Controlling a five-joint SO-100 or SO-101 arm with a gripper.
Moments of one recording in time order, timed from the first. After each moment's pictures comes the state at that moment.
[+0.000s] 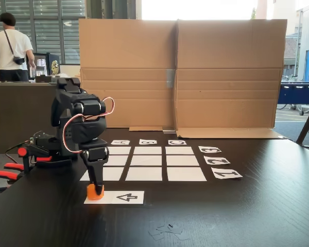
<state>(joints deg) 54.6 61.6 63.0 83.1 89.6</state>
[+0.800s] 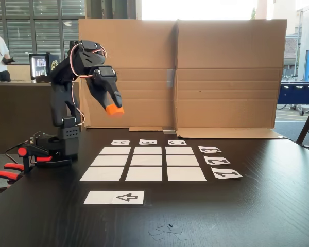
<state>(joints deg) 37.3 100.5 69.6 88.3 88.2</state>
